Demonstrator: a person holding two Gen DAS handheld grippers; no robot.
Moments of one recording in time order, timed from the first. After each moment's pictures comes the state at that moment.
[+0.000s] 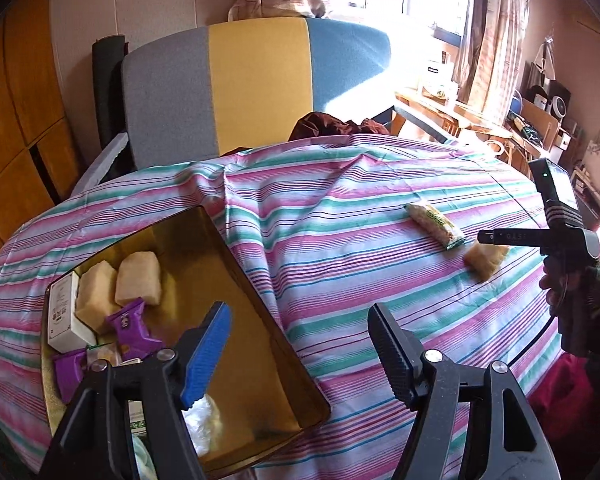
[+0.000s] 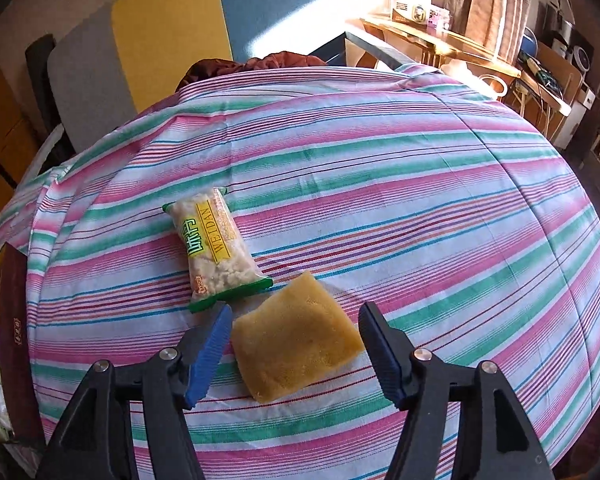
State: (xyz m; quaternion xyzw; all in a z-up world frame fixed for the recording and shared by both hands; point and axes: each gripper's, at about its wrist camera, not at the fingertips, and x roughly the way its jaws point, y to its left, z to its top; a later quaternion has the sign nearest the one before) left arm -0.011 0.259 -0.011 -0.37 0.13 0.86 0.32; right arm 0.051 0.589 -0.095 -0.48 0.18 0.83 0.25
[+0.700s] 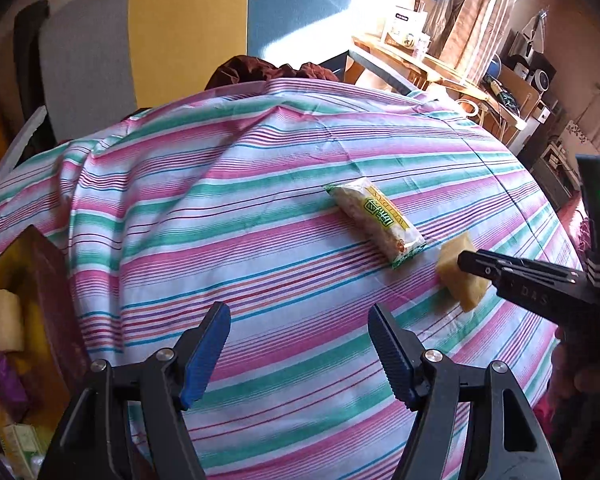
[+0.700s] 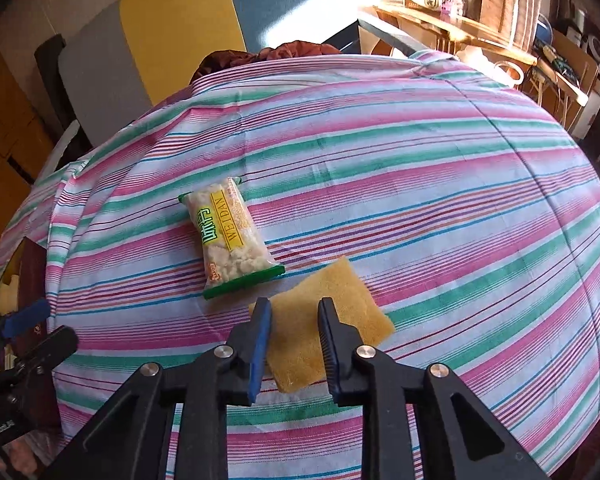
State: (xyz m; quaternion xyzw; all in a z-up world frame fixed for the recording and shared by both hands) left arm -0.047 0.423 -0.065 -0.48 0.14 0.78 0.38; right arm 0.059 0.597 -0.094 -0.48 0.23 0.82 0.20
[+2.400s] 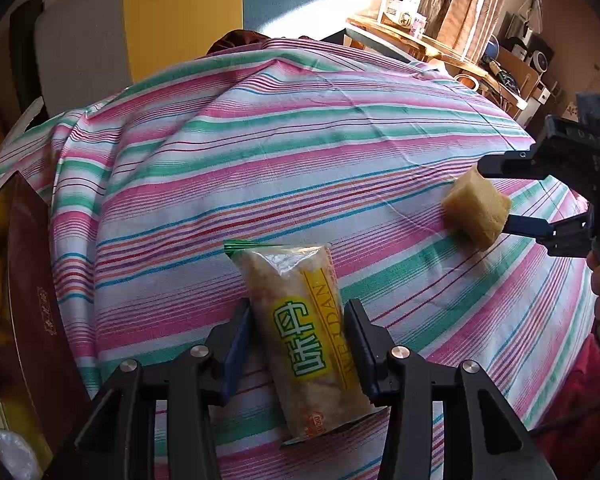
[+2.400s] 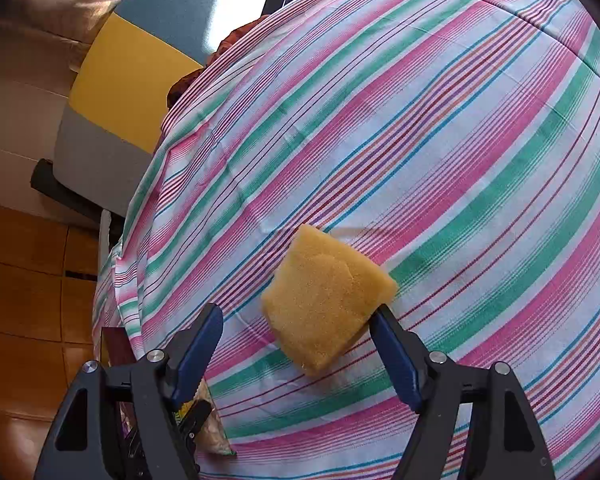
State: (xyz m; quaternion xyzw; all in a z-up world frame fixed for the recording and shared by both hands) left arm -0.018 0.398 -0.118 -0.47 0.16 0.78 0.38; right arm 0.079 0.632 -0.126 -0.41 0.48 0.75 0.17
